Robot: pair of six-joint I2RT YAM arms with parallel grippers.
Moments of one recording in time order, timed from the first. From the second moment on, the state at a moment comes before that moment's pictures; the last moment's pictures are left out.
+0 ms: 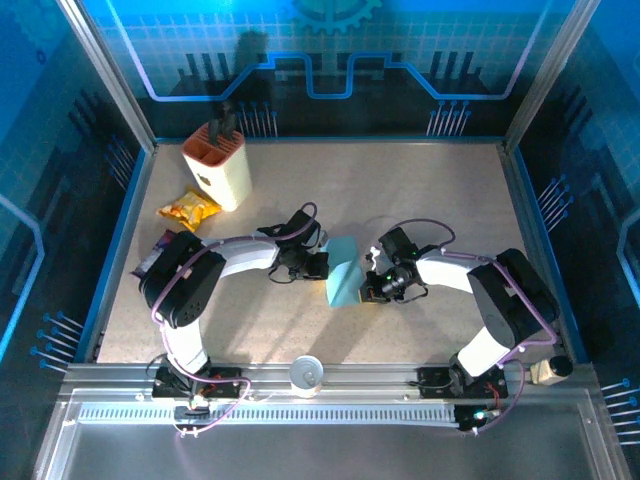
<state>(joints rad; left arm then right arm) -0.59 1.83 1.02 -0.33 0.37 -0.55 0.48 1.61 0.71 -0.39 -0.54 0.46</state>
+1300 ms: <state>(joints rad) -0.61 1.85 1.04 -0.32 0.34 -0.53 0.53 1.65 0.87 -0.29 -0.64 0.52</state>
